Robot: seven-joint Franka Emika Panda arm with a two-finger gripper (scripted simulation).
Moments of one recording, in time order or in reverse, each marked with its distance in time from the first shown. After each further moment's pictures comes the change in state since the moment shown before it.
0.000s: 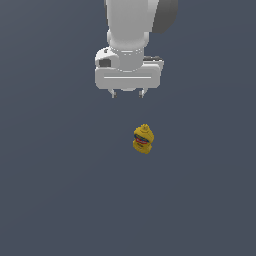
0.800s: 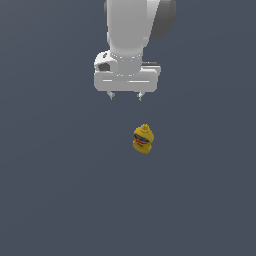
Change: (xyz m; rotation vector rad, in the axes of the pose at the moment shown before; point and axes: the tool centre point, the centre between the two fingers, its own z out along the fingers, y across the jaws) arm -0.005 0.008 0.012 -0.031 -0.033 0.012
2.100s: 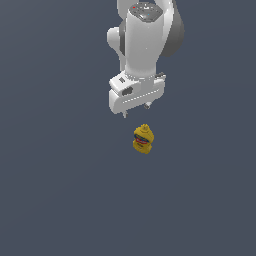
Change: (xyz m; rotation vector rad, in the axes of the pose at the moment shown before) arm 0.024 -0.042 0.042 0.001 0.025 -0.507
